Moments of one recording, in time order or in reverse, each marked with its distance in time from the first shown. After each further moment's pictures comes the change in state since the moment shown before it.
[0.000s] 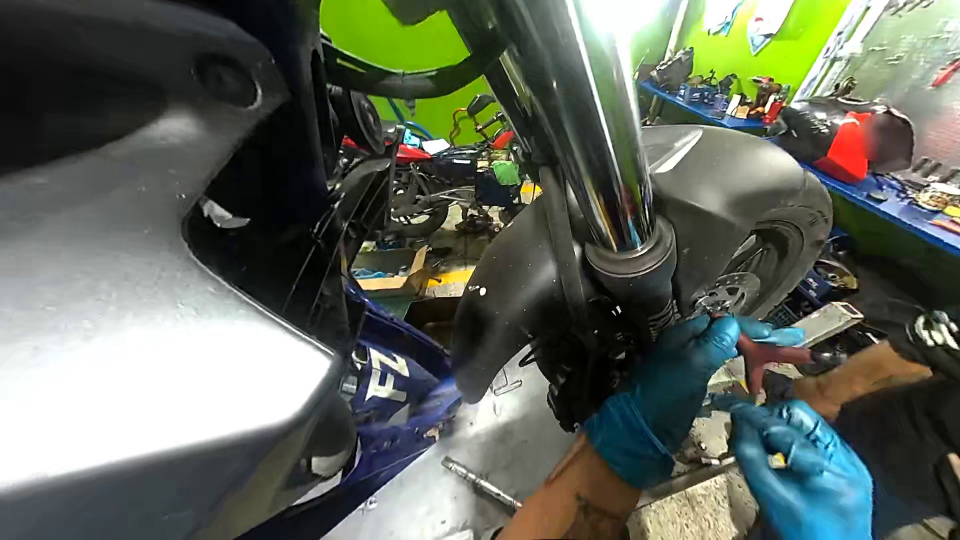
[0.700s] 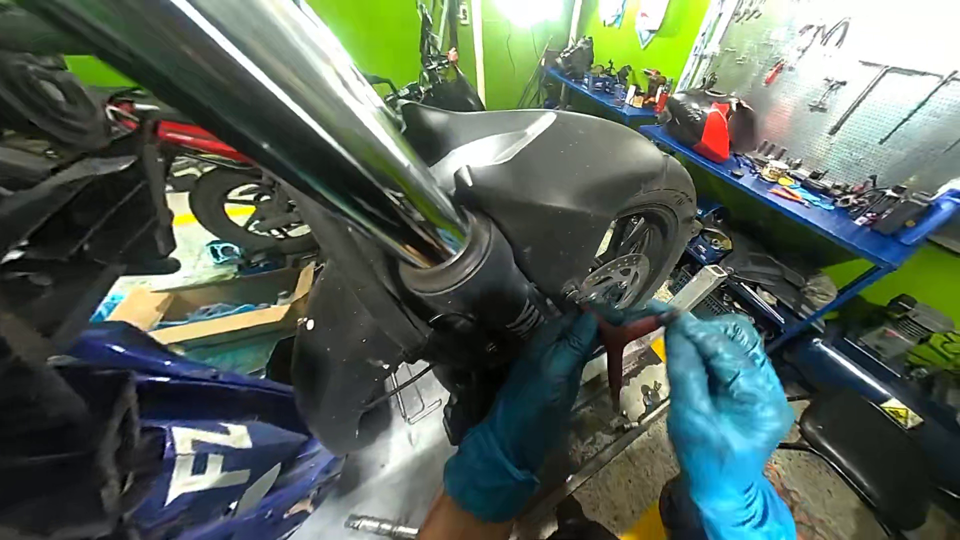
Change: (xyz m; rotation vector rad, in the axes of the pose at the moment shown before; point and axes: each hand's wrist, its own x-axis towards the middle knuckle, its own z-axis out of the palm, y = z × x) left_hand -0.006 -0.008 -0.003 -0.062 0.016 0.015; right_hand 0.054 -0.015 -0.013 0.201 0.365 0.013
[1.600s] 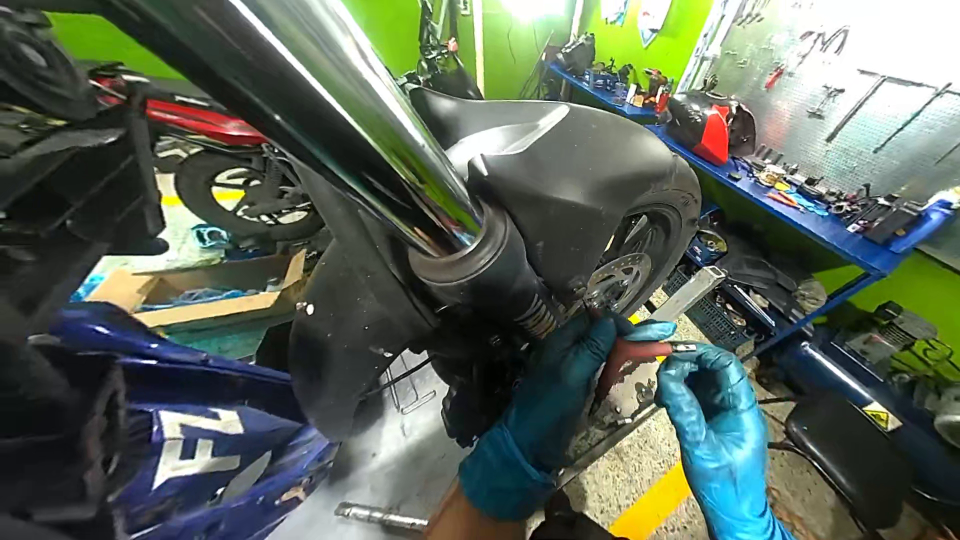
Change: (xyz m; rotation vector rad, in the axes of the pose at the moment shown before) left_hand -0.006 -0.002 0.010 -0.019 0.052 -0.073; right_hand -0.037 0.014 -0.022 0.216 -0.202 0.296
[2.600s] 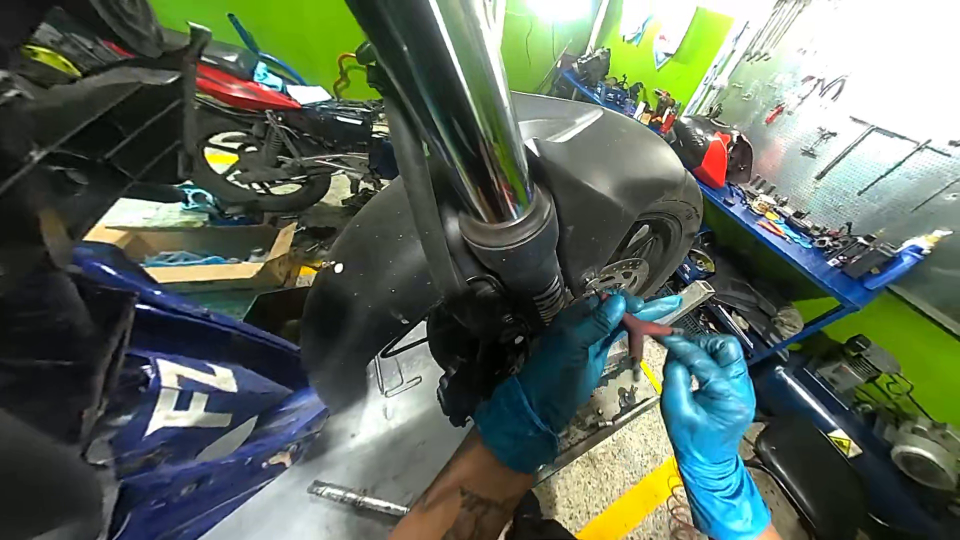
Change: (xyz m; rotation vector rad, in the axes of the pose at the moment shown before) left_hand 0.011 -0.006 0.001 -0.194 -0.080 0.084; right_hand 0.016 0.025 -0.004 -0.466 0.142 -0.370
